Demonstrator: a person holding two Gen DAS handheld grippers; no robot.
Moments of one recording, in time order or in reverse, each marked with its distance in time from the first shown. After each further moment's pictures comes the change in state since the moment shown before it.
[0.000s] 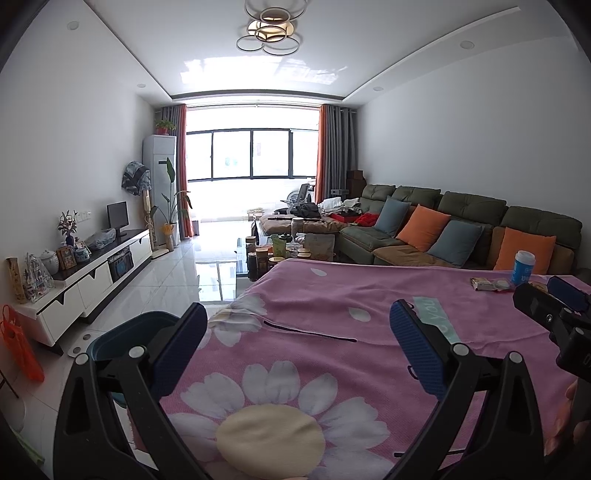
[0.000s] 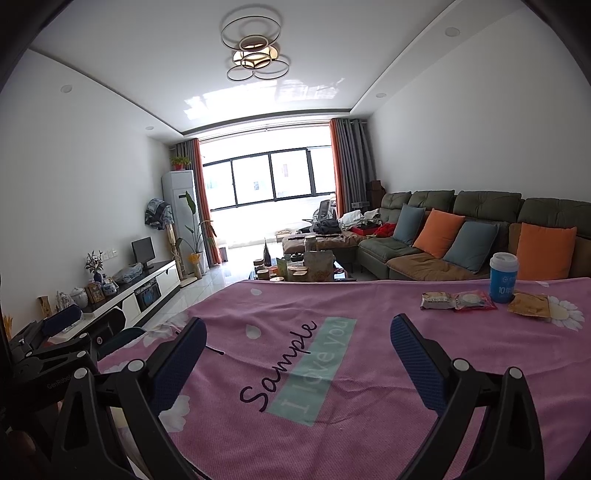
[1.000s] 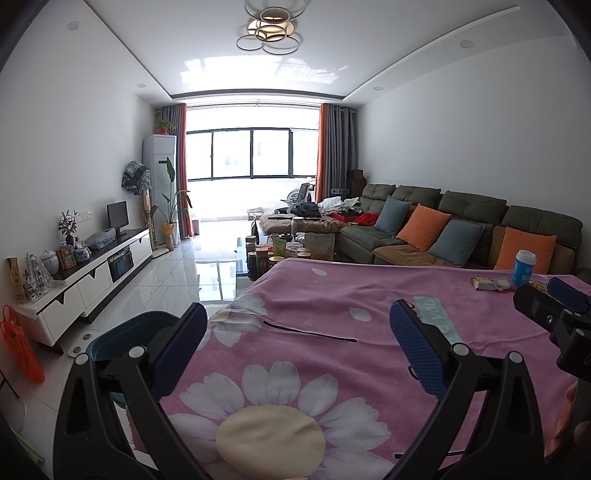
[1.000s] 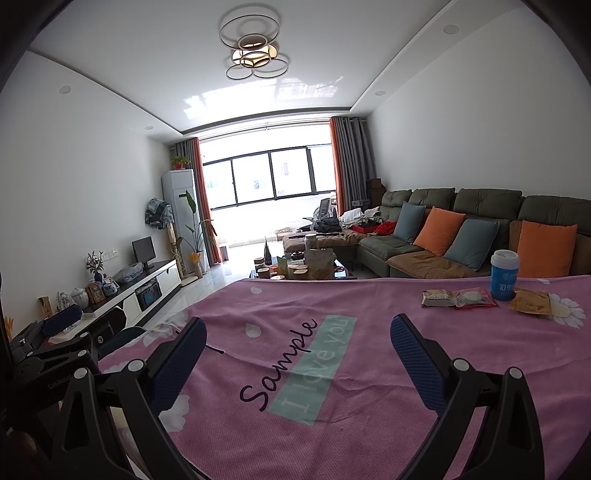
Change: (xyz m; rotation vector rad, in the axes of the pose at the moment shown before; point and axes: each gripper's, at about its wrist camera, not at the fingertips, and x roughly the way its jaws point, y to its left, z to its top) left arm 0.001 0.000 -0.001 0.000 0.002 0.001; right arm -0.001 0.003 -0.003 0.004 0.005 -0.001
